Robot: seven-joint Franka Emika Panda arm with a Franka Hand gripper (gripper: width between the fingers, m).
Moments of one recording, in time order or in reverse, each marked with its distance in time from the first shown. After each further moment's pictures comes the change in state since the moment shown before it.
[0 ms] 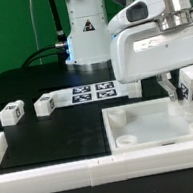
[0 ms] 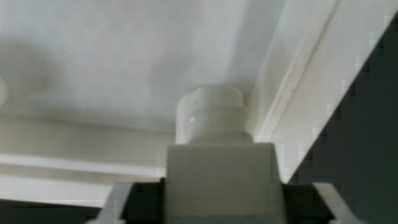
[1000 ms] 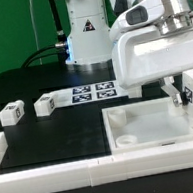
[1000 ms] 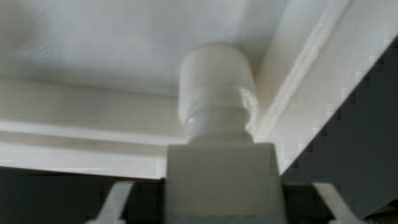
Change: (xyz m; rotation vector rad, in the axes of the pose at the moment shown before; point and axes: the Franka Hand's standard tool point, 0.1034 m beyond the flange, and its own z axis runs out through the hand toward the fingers) arm 0.010 0.002 0.009 -0.018 0.129 -0.004
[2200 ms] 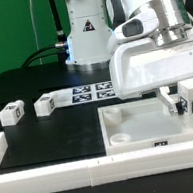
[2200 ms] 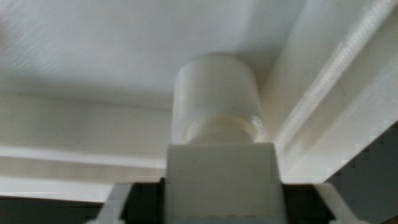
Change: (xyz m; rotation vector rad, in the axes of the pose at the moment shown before) arm -0.017 0.004 0.012 -0.011 0.036 0.000
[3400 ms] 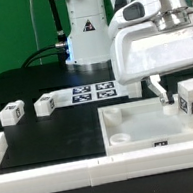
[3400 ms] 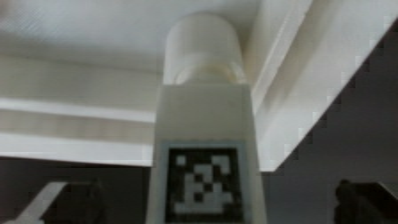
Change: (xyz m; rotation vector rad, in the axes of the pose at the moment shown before) arm 0.015 -0.003 -0.018 0.000 -0.006 0.020
